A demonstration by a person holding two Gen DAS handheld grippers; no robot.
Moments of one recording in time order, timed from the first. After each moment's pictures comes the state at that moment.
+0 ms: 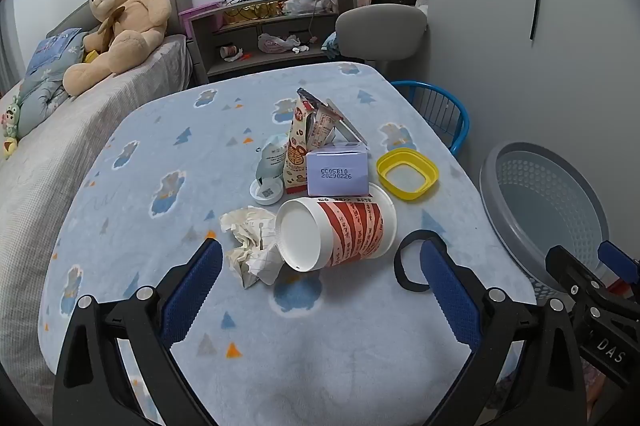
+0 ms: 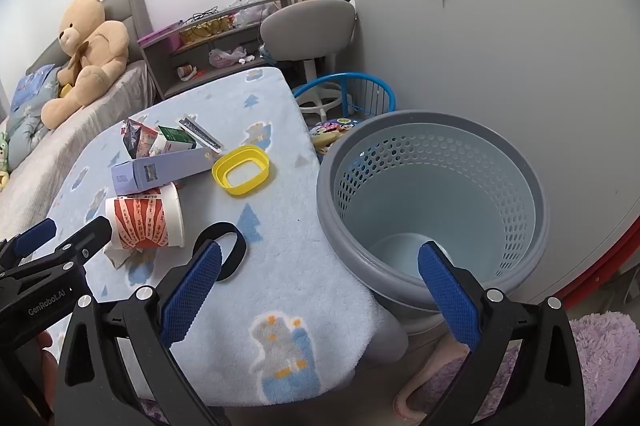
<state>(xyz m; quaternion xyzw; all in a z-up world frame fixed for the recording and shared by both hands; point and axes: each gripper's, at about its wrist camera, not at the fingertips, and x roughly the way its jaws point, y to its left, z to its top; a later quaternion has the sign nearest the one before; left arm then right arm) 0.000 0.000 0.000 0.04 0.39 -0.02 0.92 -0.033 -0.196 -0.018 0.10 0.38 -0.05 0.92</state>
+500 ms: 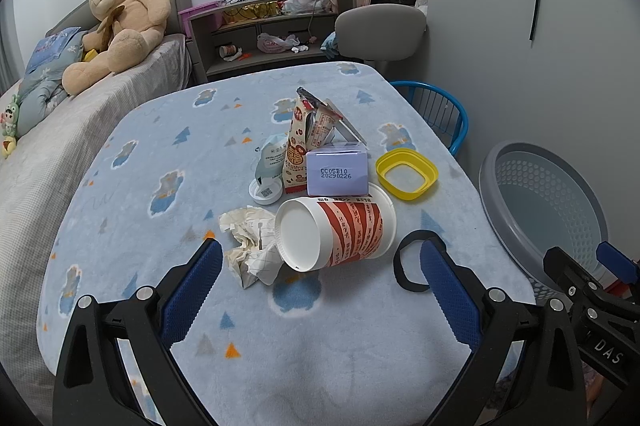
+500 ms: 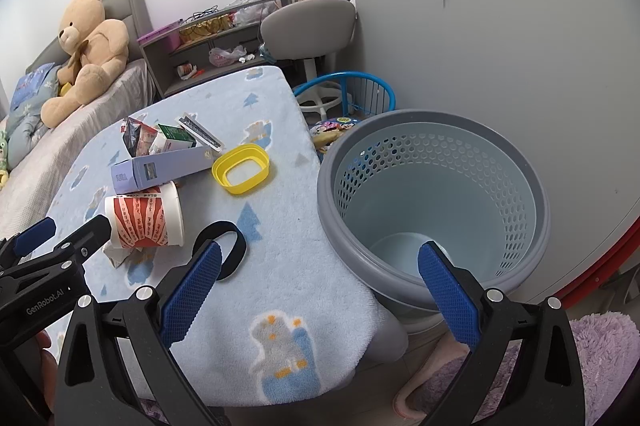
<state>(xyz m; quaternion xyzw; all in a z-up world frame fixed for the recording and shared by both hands) 0.000 0.000 0.000 0.04 0.39 -0.02 0.92 -0.033 -0.196 -0.018 0.10 0.38 -0.05 0.92</state>
